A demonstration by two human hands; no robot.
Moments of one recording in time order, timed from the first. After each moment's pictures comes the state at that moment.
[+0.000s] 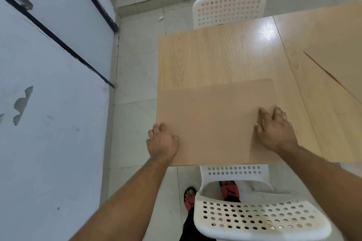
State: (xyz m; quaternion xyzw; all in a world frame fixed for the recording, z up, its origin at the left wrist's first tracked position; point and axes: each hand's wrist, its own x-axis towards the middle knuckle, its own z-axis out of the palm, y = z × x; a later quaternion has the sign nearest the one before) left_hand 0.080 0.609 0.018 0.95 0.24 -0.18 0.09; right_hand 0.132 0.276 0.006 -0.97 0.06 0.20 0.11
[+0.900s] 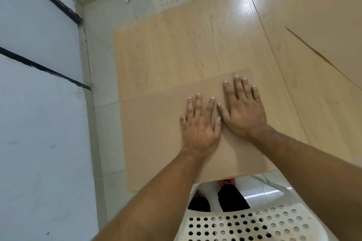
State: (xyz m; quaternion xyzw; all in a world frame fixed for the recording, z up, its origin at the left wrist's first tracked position) left_hand 0.162 0.438 -0.026 0.98 -0.02 -0.12 0.13; right_hand 0.204 0.283 -0.033 -0.99 -0.04 0.12 0.09
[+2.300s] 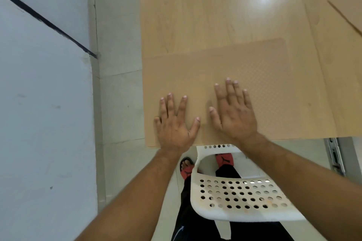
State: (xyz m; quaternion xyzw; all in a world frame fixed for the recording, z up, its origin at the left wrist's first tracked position) left_hand 0.053 0.565 -0.036 0.98 0.10 -0.09 0.11; right_hand 0.098 0.383 -0.028 -0.99 -0.11 0.05 0.11
